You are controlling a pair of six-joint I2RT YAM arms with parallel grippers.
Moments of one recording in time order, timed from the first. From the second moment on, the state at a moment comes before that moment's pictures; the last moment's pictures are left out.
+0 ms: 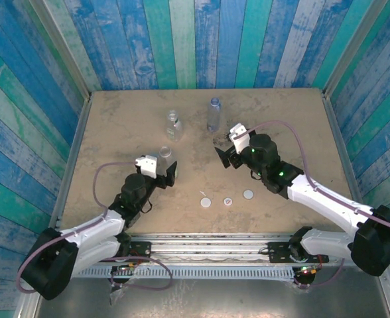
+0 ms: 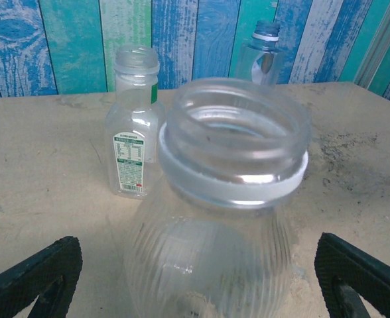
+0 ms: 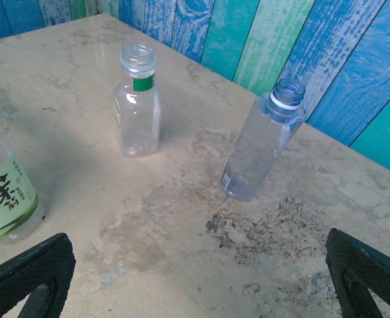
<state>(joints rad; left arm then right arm) -0.56 0.97 0.13 0.69 -0.16 -0.13 0.70 1.18 0.77 0.05 0.12 -0.13</state>
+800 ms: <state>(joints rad) -0.56 1.23 0.11 0.98 -0.13 -0.10 0.71 1.18 0.77 0.08 0.12 -0.09</state>
